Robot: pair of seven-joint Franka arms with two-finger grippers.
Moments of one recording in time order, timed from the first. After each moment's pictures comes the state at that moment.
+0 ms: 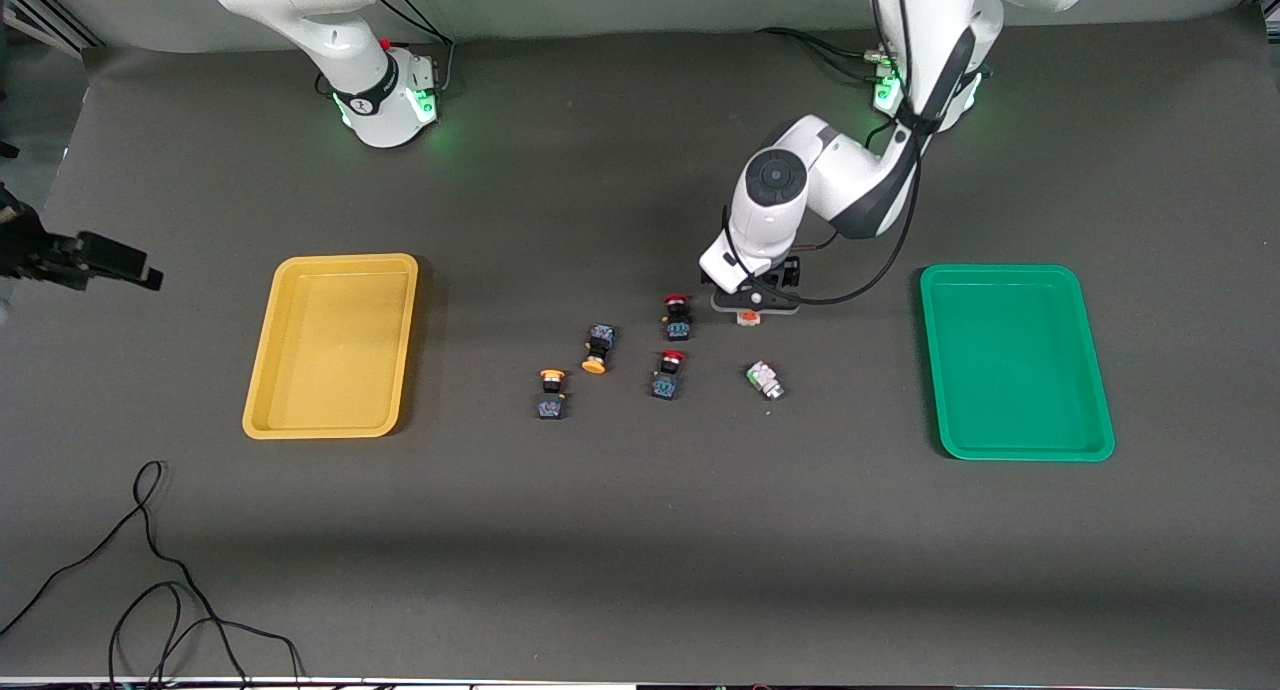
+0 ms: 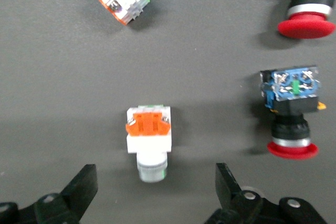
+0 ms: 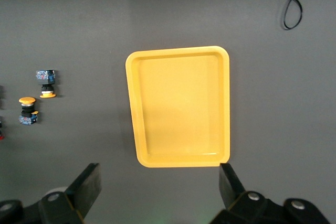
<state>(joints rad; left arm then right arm) -0.66 0.38 -0.06 -2.18 0.00 2.55 -0.66 0.04 0.08 -0.16 -1.58 0.08 1.57 -0.05</state>
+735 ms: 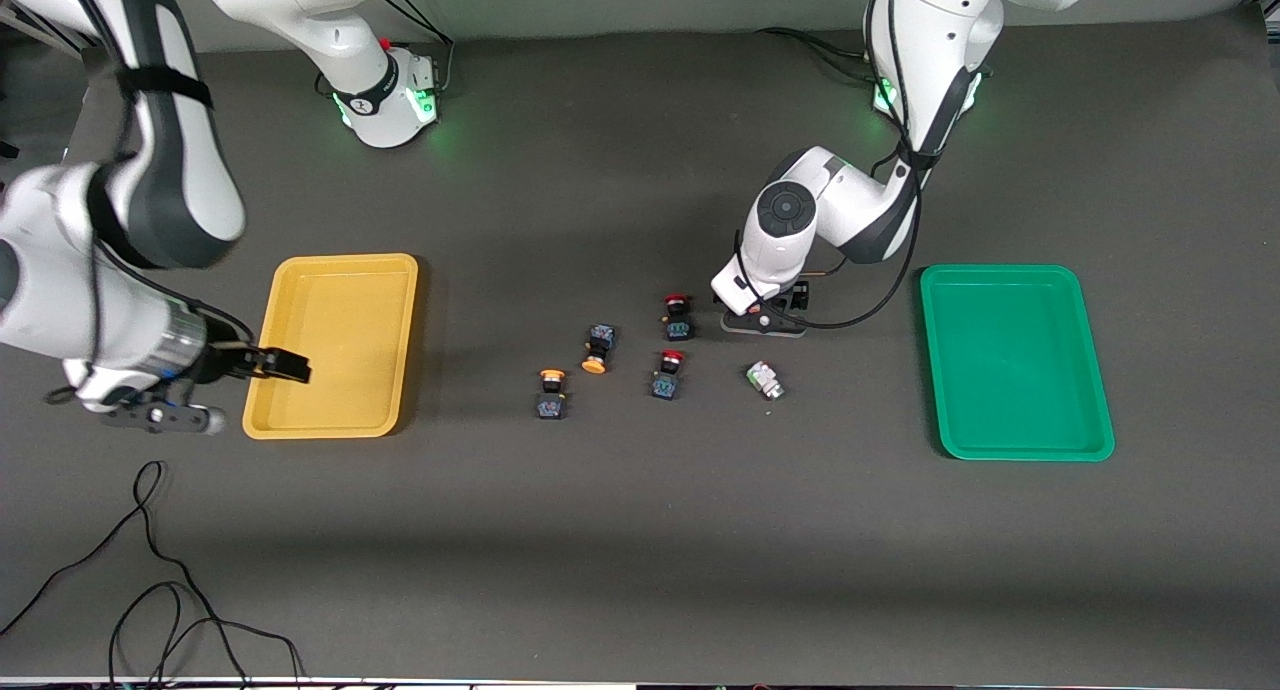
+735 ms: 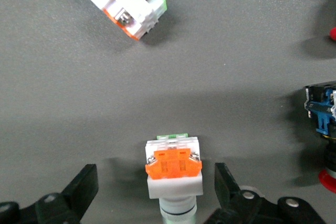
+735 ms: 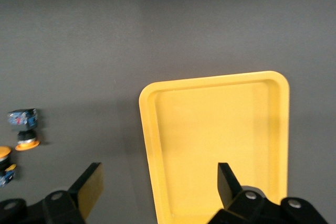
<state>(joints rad) -0.62 0.45 -0.06 -2.17 0.02 2.60 -0.59 0.19 0.27 -0.15 -1.77 0.08 1.97 0.13</state>
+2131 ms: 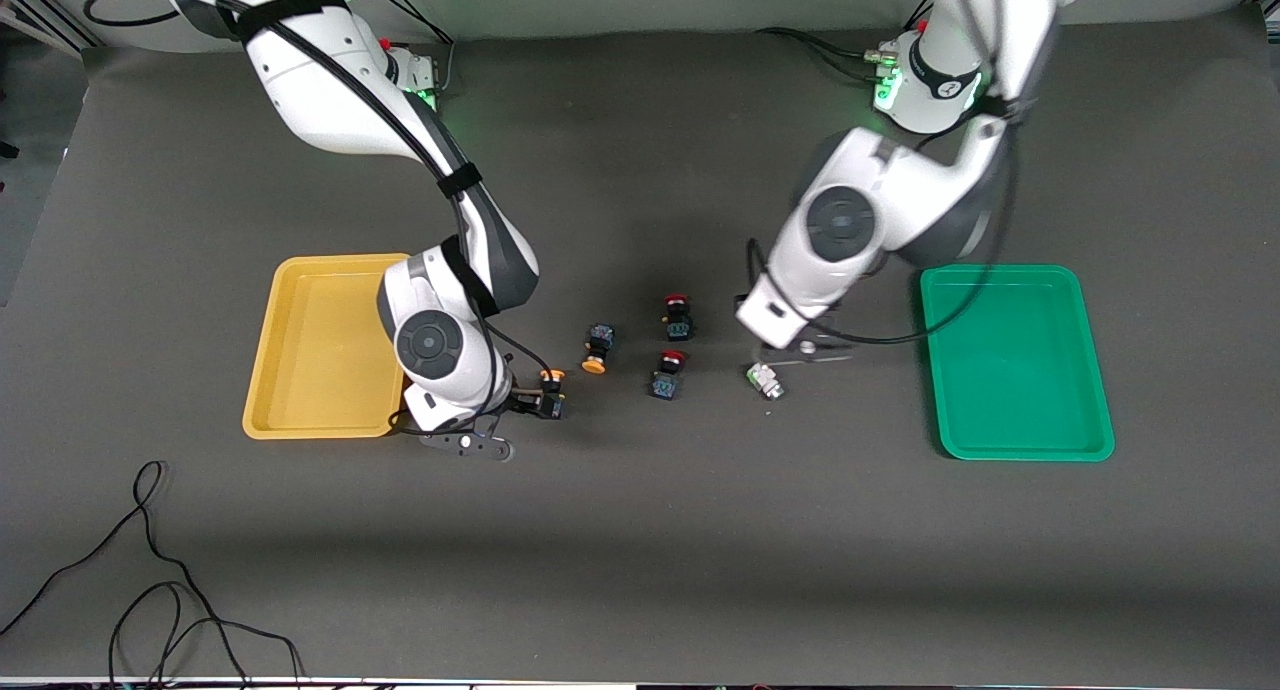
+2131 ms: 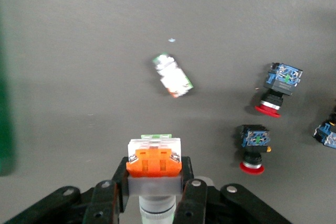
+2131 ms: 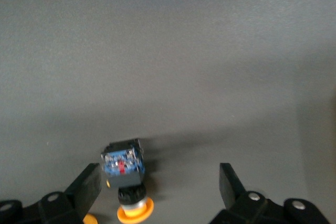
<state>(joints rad) -0.46 0.29 -0.05 -1.82 -0.09 2.02 -0.56 0.57 0.69 -0.15 -1.59 0.12 2.24 0.63</state>
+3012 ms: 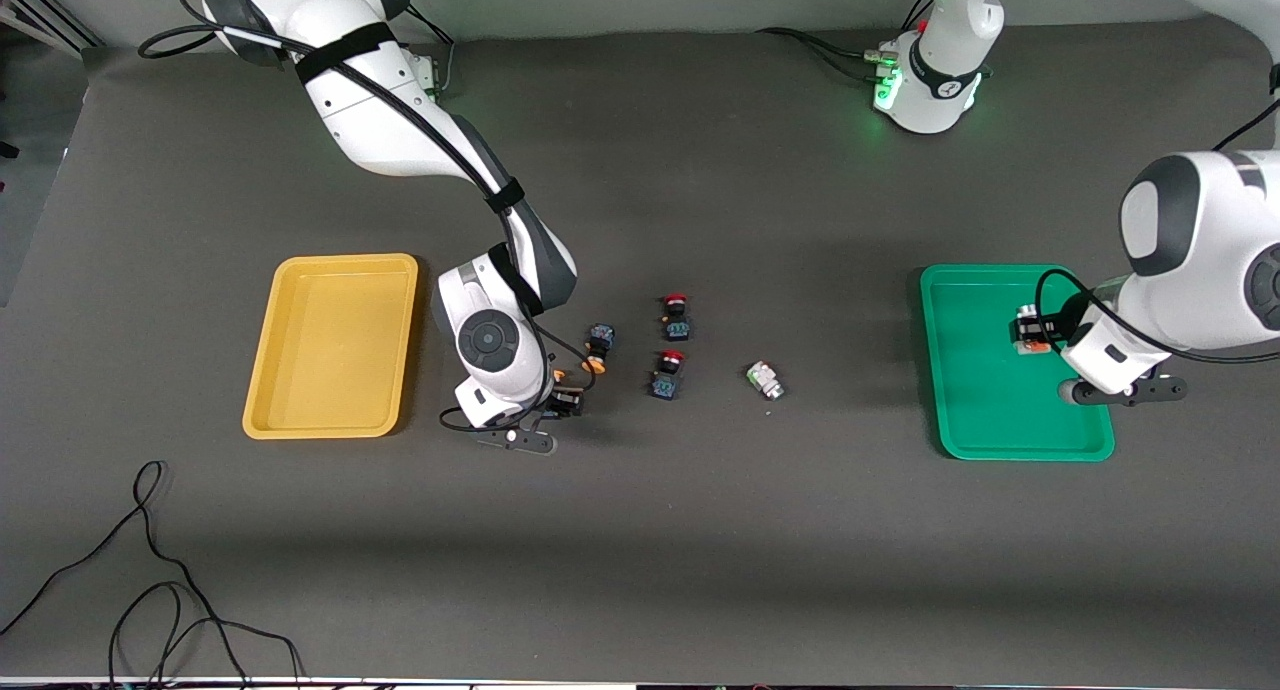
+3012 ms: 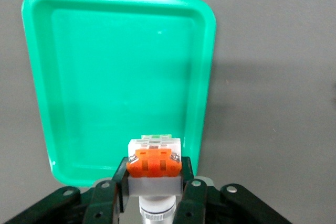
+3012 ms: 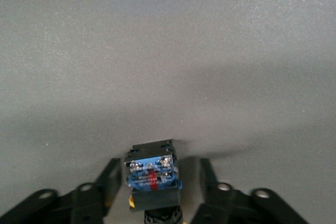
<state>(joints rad) 0.04 0.24 -0.04 -1.91 -0.01 1.96 -0.05 0.63 0.78 -0.14 -1.58 0.12 2.33 0.67</state>
